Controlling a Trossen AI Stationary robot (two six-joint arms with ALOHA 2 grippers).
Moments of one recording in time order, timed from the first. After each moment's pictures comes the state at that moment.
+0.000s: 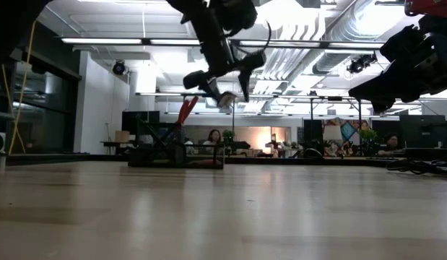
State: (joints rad) left arm 0.36 1.98 1.72 -0.74 -0.40 -0.85; right arm -0.07 0.21 0.01 0.00 0.00 0.13
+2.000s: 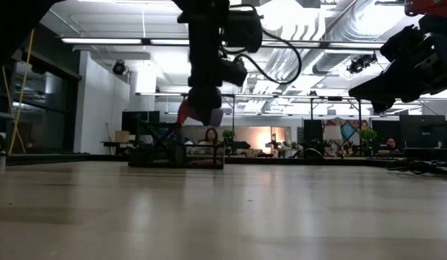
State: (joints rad) left arm 0.23 2.07 1.72 -1.09 -0.70 0.09; right arm -0.07 0.21 0.01 0.00 0.00 0.13
